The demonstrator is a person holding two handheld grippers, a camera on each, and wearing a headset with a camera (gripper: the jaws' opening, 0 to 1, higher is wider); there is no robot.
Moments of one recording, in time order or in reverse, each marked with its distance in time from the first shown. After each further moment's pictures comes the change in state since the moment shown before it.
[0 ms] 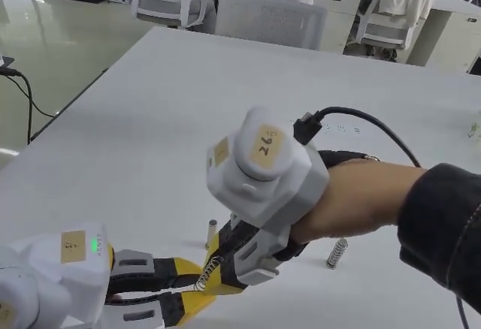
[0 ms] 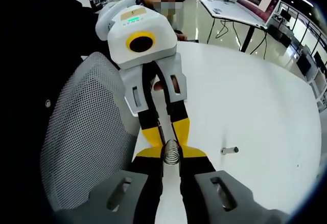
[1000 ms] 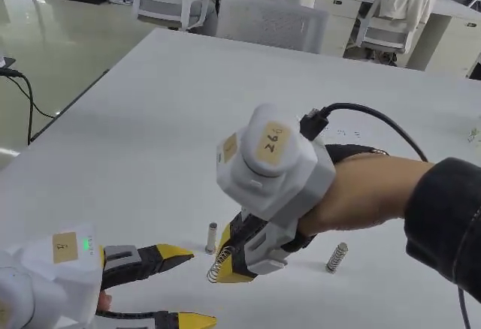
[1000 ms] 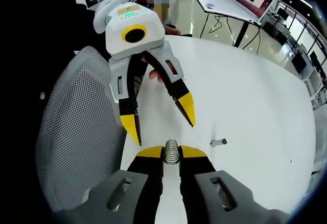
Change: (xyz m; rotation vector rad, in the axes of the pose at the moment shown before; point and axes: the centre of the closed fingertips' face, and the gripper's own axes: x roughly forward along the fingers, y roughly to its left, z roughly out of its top) left arm -0.009 0.010 -0.009 -0.070 0.007 0.063; right arm -0.008 -0.018 -0.013 0.003 0.051 -0.059
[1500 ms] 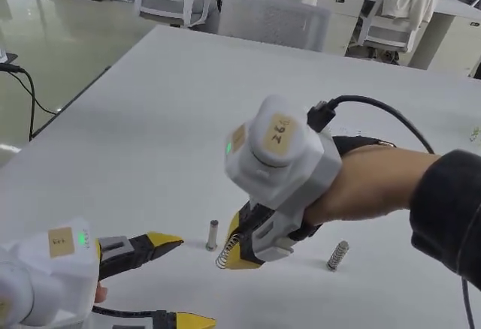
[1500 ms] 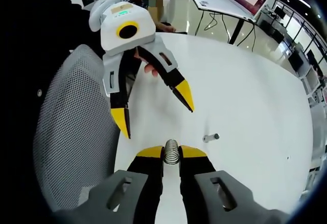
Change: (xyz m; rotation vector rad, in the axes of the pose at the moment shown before) left arm -0.003 0.007 -0.002 -0.015 0.000 0.044; right arm -0.005 -0.013 -0.007 0.011 0.018 -0.032
